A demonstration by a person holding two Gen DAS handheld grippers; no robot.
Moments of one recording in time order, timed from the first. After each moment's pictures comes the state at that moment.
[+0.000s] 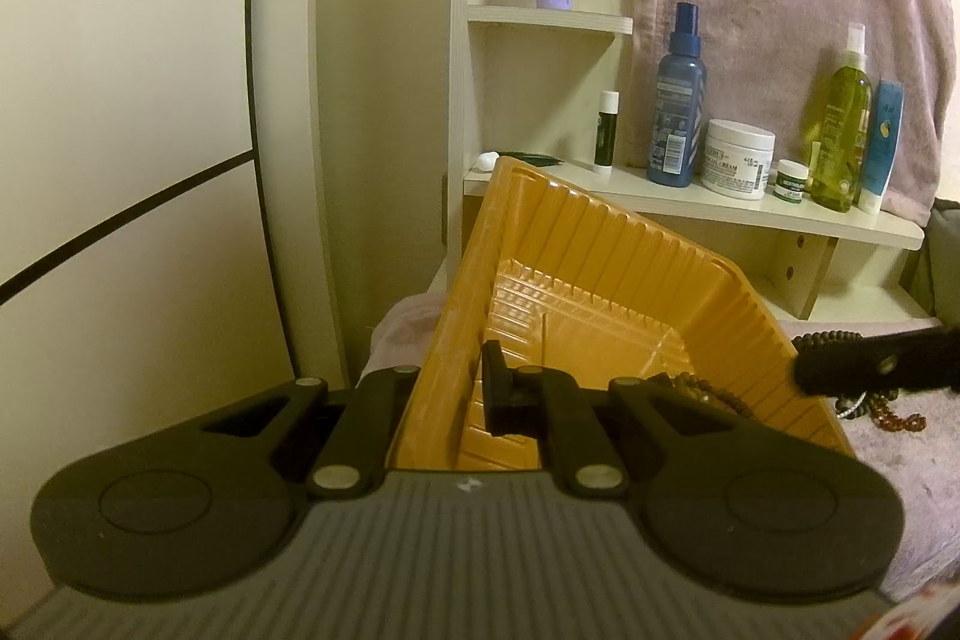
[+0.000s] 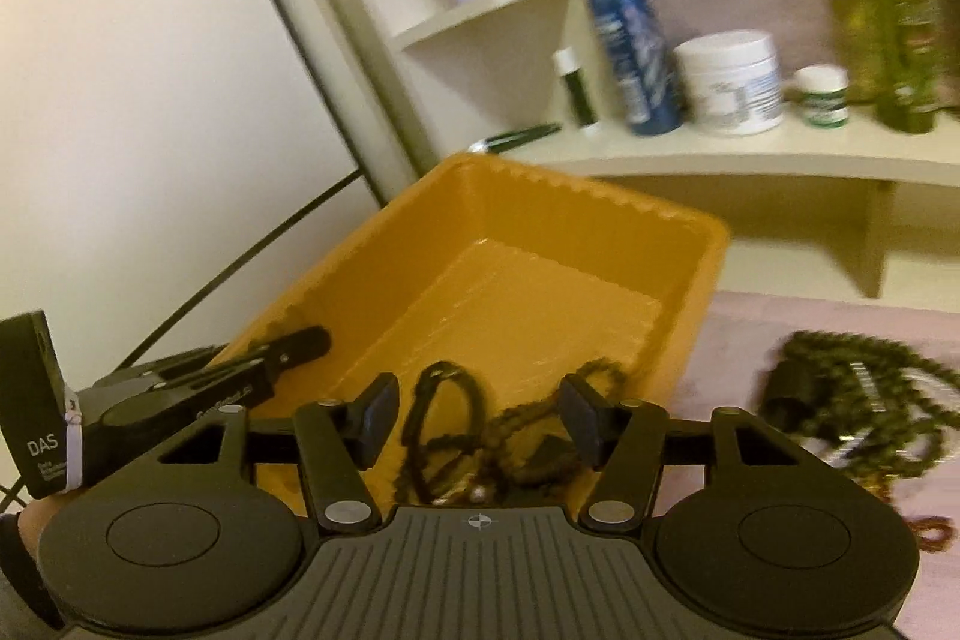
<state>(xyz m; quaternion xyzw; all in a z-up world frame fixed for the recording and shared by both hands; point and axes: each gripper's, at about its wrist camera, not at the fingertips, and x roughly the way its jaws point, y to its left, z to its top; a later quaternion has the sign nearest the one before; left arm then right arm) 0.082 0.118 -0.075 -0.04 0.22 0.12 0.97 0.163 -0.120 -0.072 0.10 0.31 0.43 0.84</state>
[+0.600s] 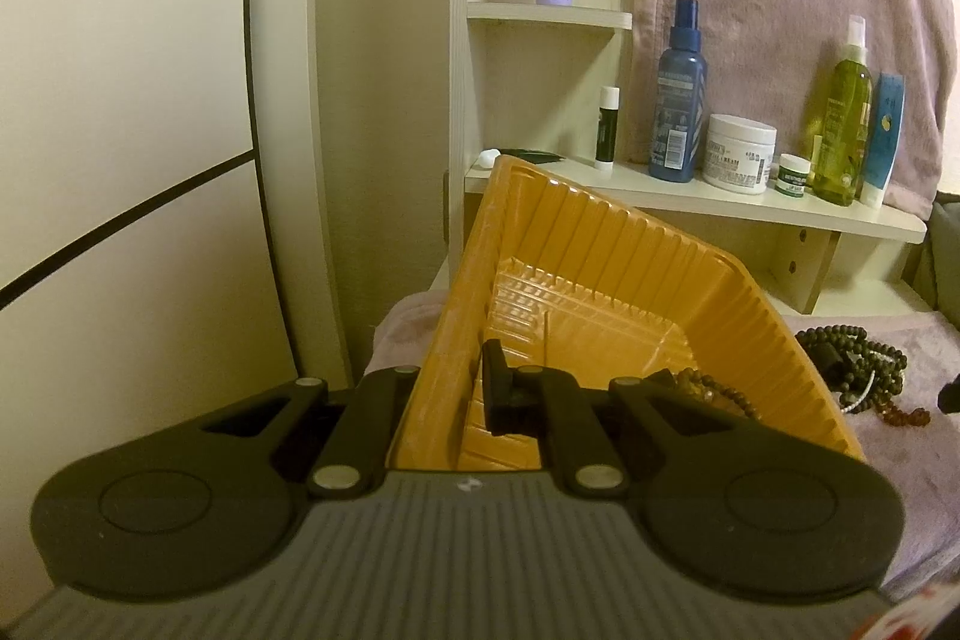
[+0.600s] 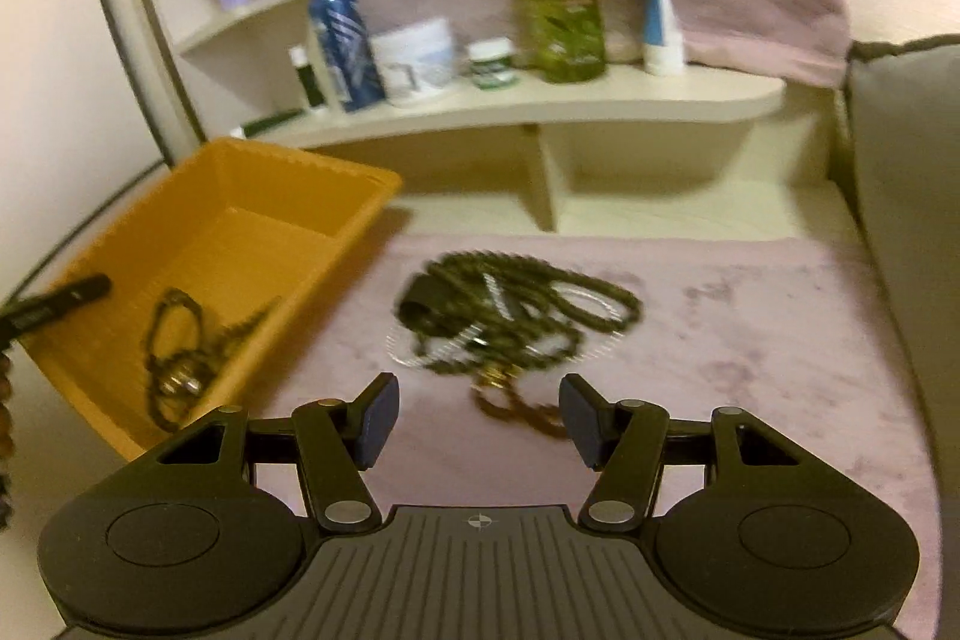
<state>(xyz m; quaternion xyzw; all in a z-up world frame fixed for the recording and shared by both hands) 0.084 0.119 -0.076 -0.03 0.23 0.12 0.97 0.162 -0.242 -0.104 0.06 0.34 0.27 0.90</state>
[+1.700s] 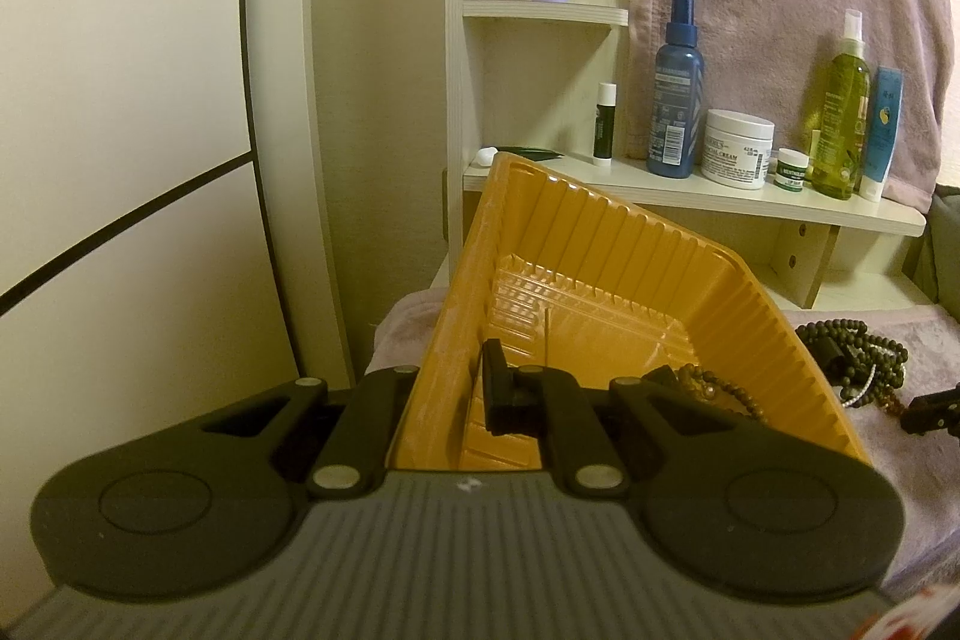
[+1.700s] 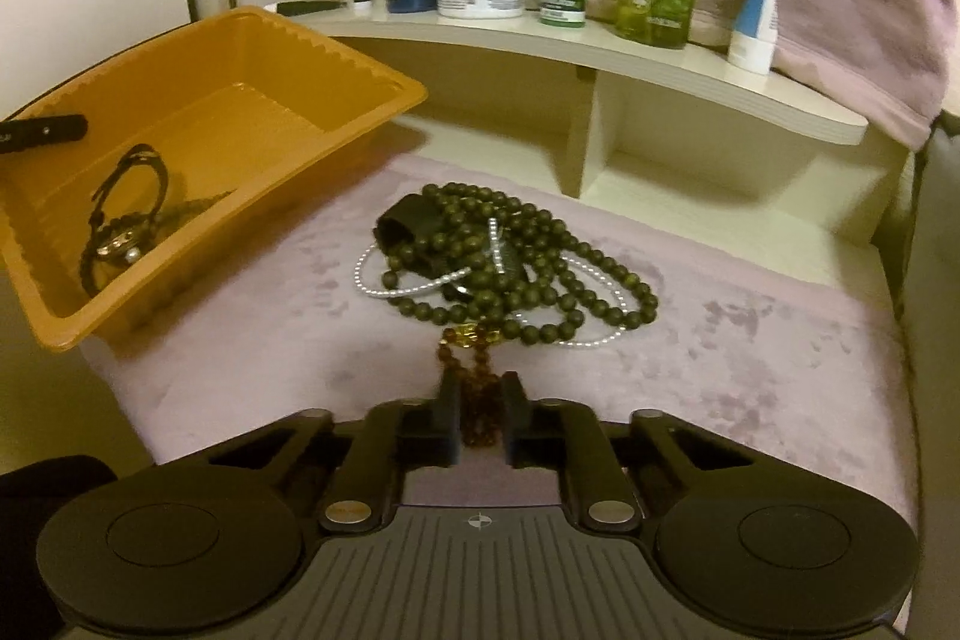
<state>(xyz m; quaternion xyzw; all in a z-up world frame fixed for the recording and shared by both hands) 0.084 0.118 -0.077 -0.03 0.23 0.12 0.97 0.178 -0.219 -0.137 -0.08 0.34 0.31 0.89</state>
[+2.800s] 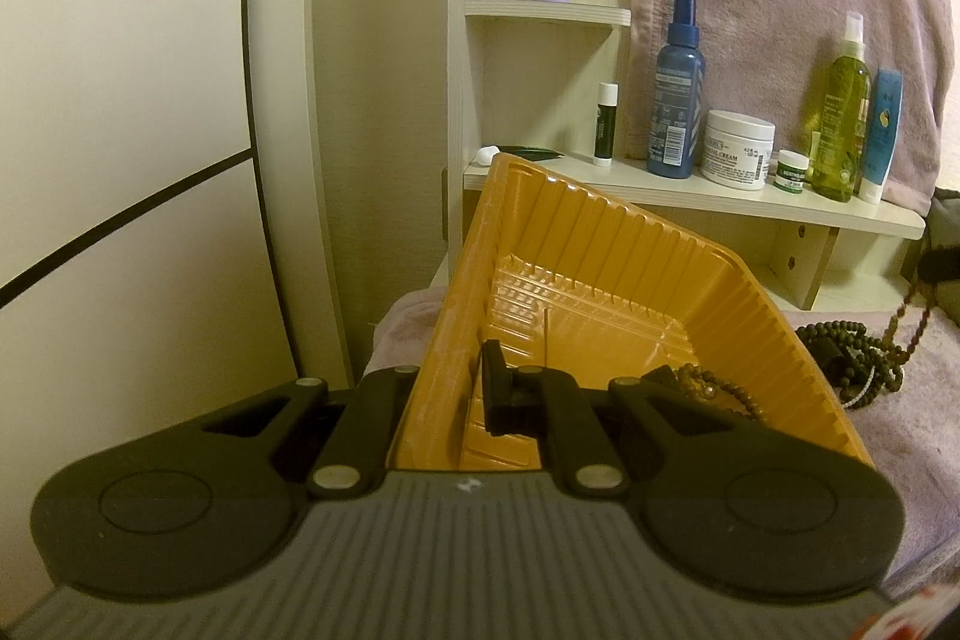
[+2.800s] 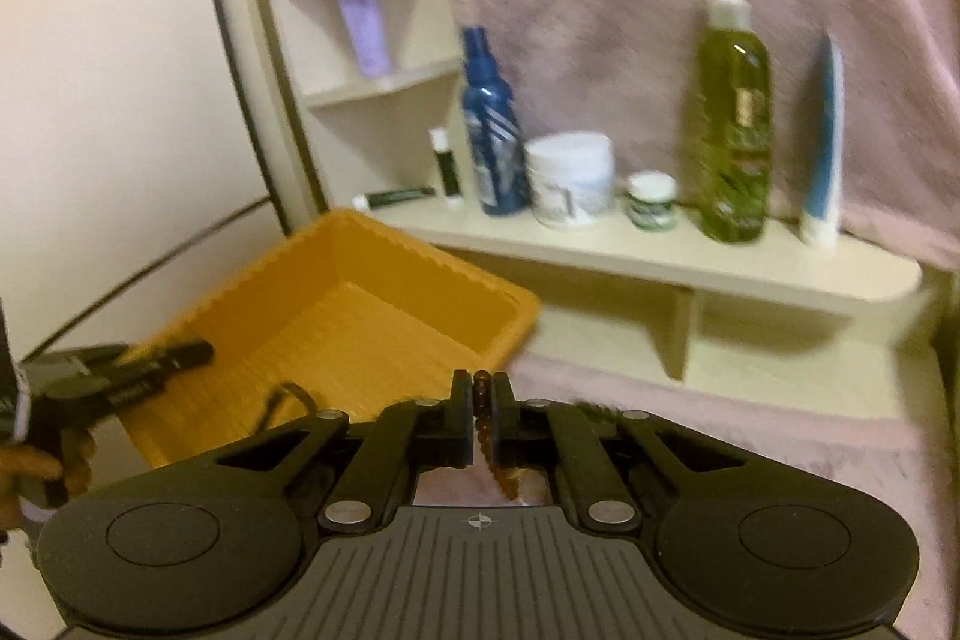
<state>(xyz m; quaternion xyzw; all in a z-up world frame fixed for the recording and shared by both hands) 0.084 0.118 -0.077 -0.03 0.23 0.12 0.97 0.178 -0.191 -0.039 0.03 0.27 0.38 0.89</state>
